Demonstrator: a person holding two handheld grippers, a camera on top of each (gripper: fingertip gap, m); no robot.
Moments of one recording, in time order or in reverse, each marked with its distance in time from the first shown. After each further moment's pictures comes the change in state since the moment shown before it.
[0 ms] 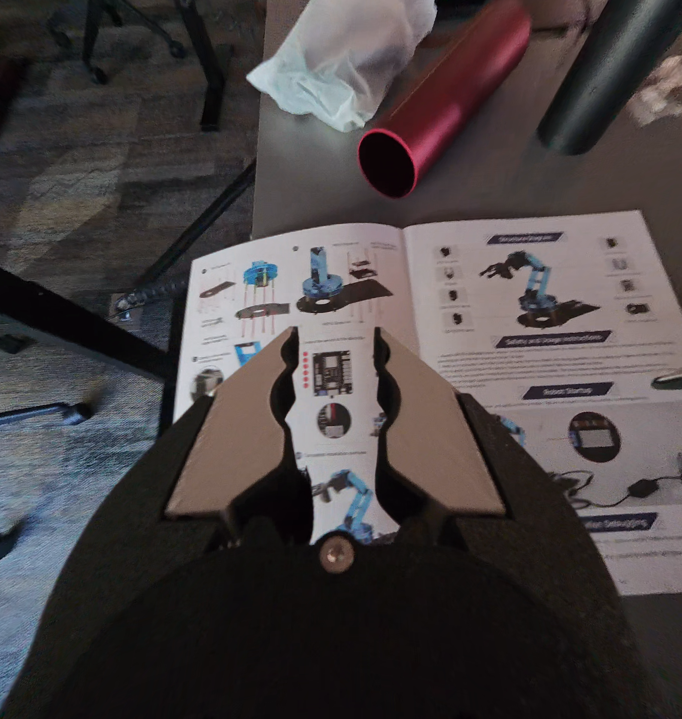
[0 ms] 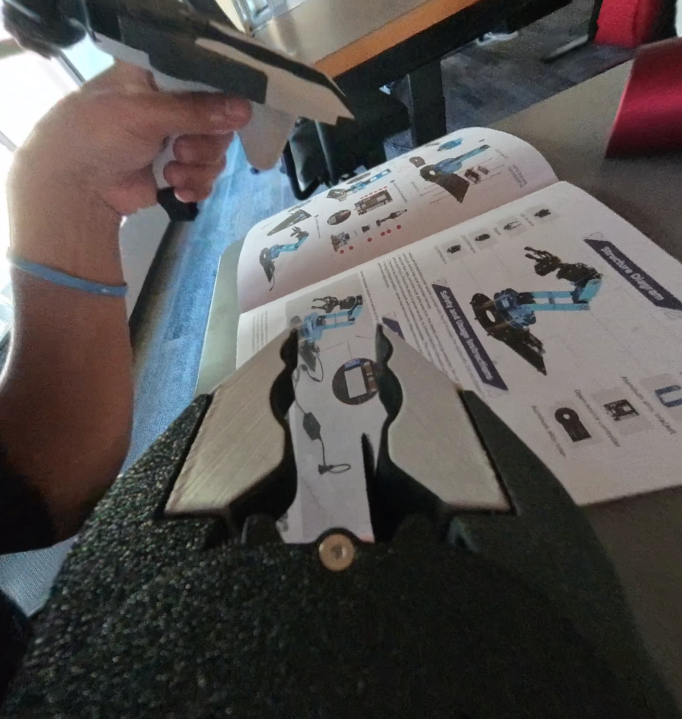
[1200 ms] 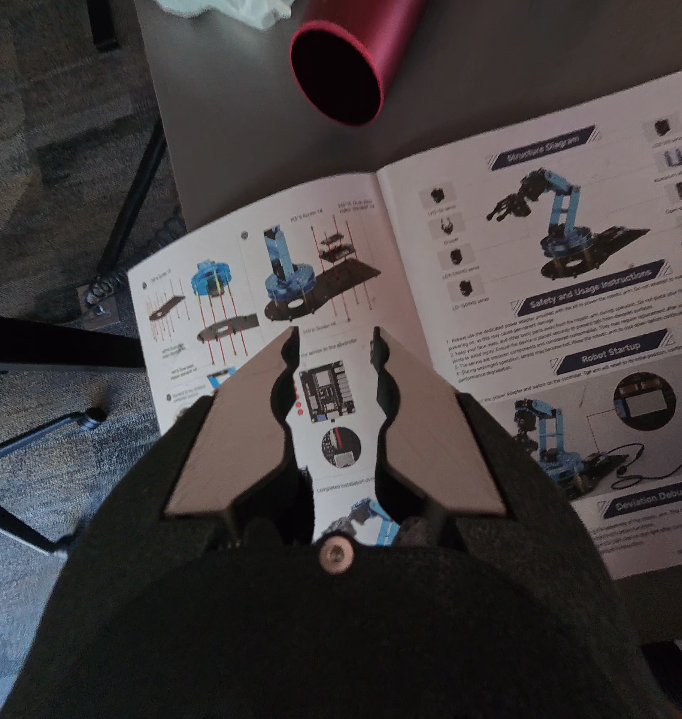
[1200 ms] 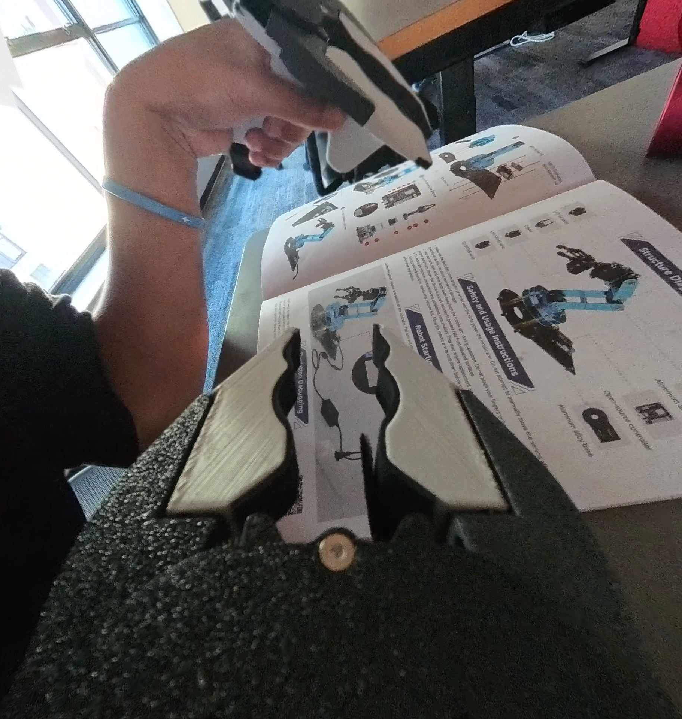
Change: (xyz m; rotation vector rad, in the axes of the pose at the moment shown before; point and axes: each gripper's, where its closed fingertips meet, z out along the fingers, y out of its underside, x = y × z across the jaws) left arm 0.012 0.017 0.046 -0.251 0.112 0.194; right arm -0.011 0.007 -0.009 -0.002 -0.064 -0.033
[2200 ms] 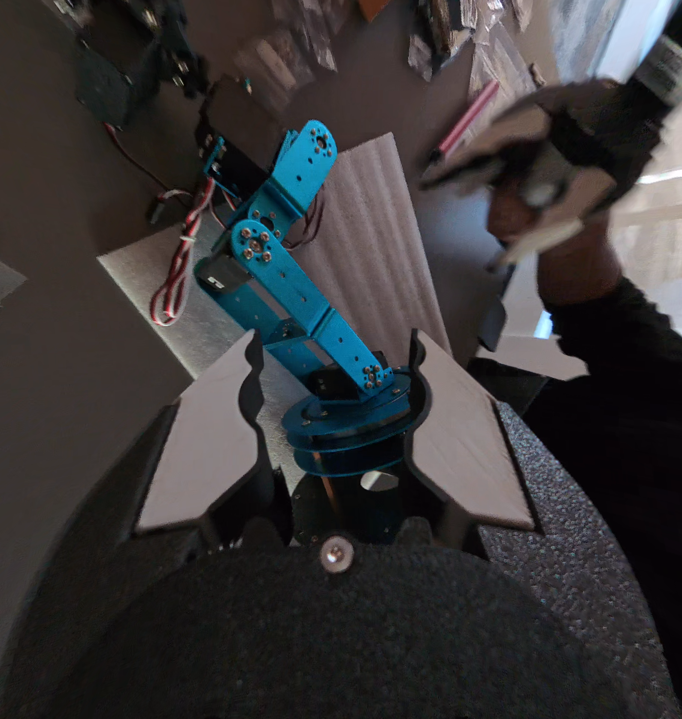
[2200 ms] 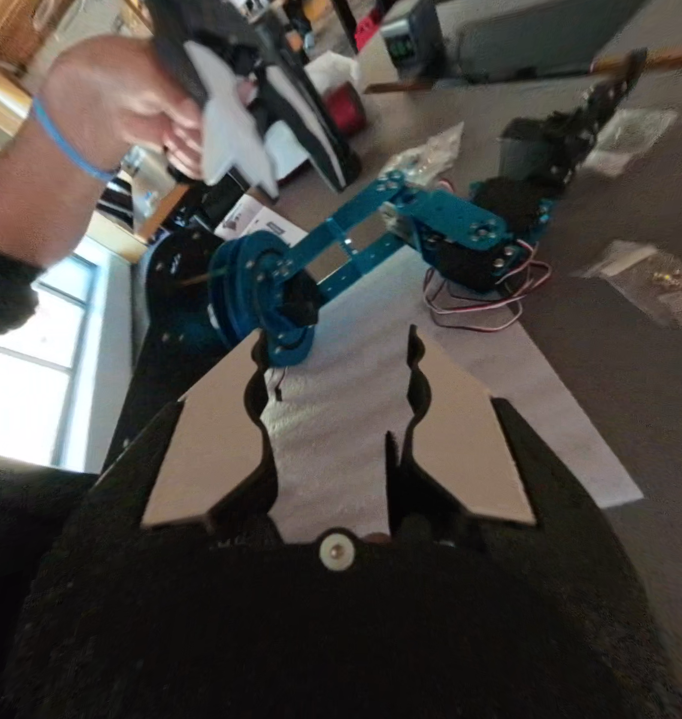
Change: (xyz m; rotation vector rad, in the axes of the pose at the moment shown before) left arm 0.385 -0.225 0.042 -0.391 0.989 0.211; right arm 0.145 0.026 -0.381 0.125 0.344 0.427
